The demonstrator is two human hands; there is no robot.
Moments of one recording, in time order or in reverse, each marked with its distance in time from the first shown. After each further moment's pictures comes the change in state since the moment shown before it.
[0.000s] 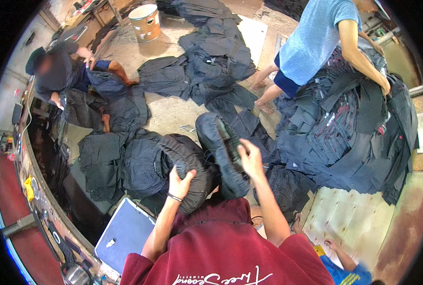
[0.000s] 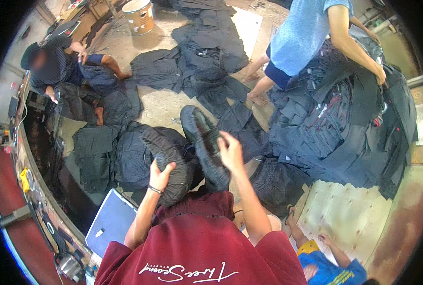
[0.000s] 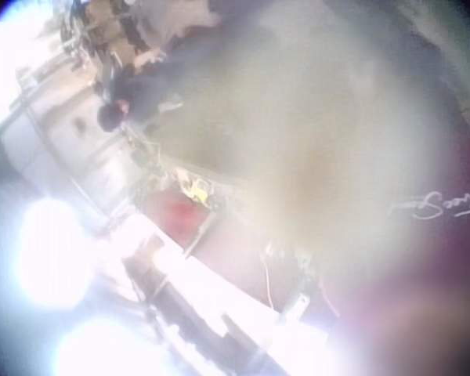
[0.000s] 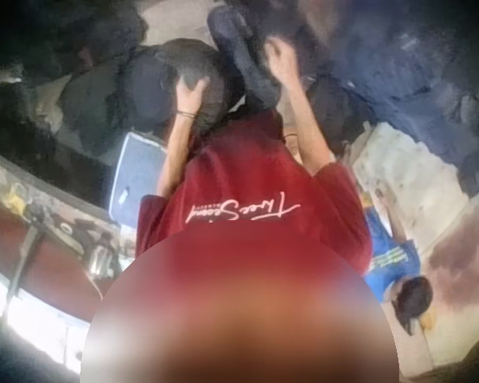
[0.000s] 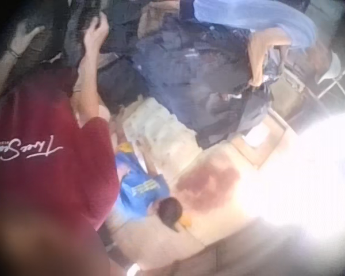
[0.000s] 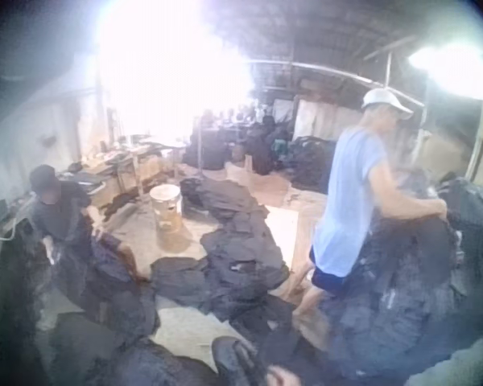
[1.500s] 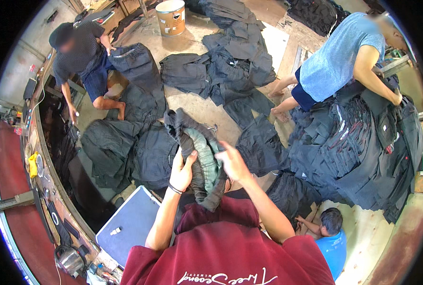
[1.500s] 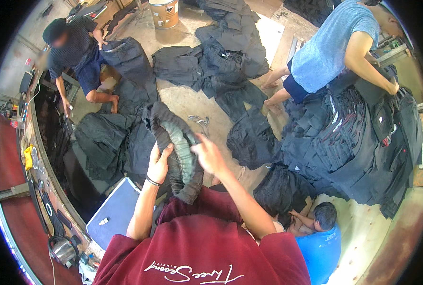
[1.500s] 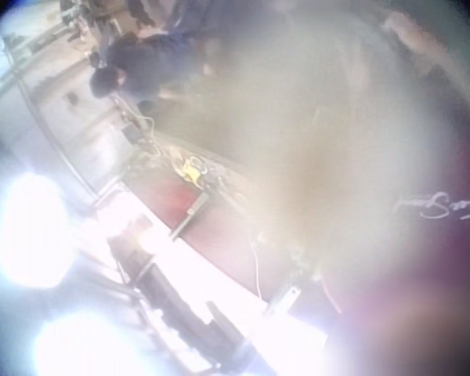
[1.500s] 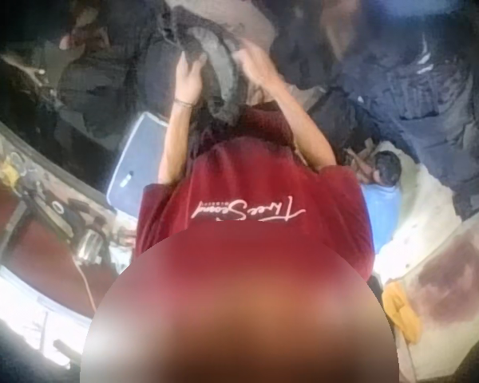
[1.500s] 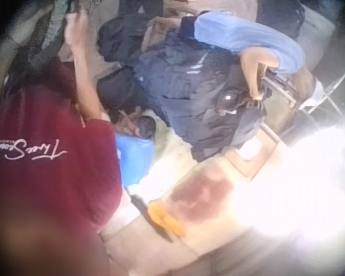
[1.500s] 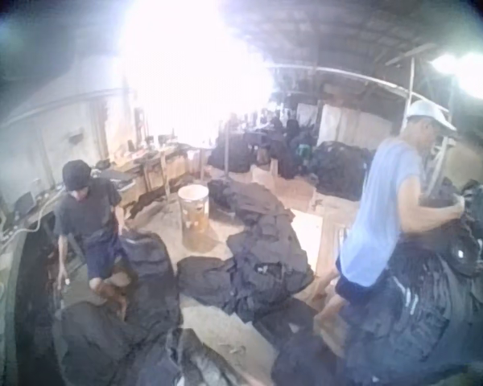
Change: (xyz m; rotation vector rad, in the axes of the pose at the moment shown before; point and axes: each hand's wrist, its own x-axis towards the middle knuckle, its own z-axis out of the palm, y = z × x) left_hand 0.007 0.082 -0.042 -0.183 0.047 0.069; right_hand -0.021 -0.109 0.093 0.226 -0.472 0.029
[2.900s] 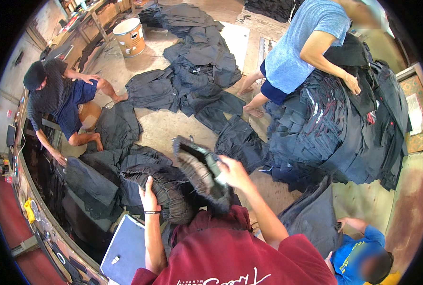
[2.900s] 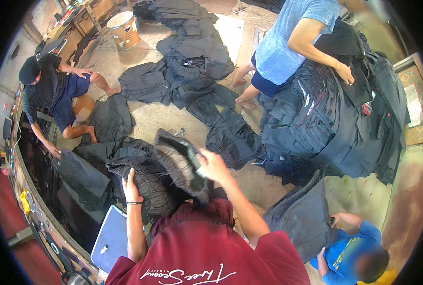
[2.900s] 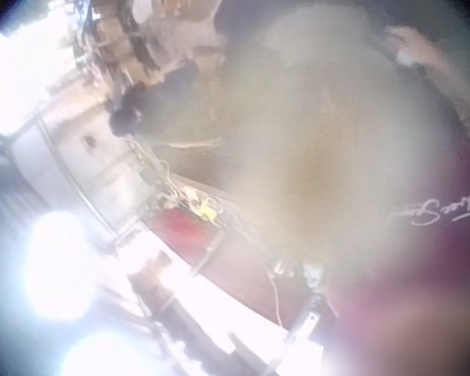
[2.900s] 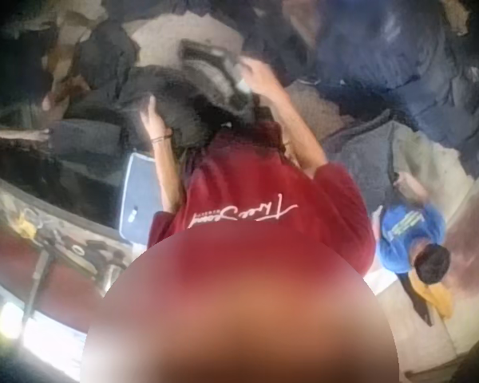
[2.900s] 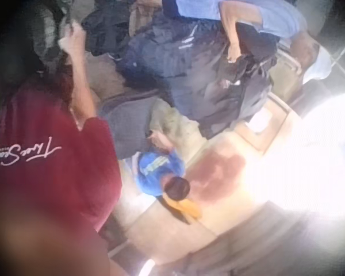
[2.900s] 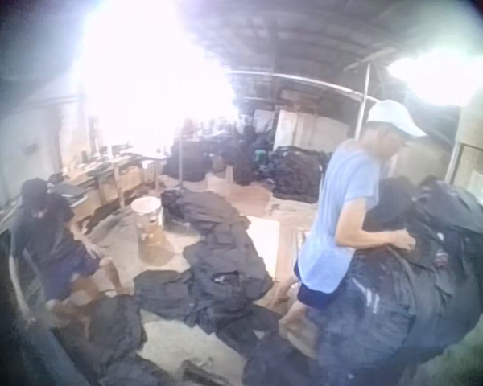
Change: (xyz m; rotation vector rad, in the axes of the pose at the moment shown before) left_hand 0.008 -0.056 -0.040 -0.205 0.436 -0.228; right_hand -0.032 0.059 -0.092 -0.304 0.219 0.047
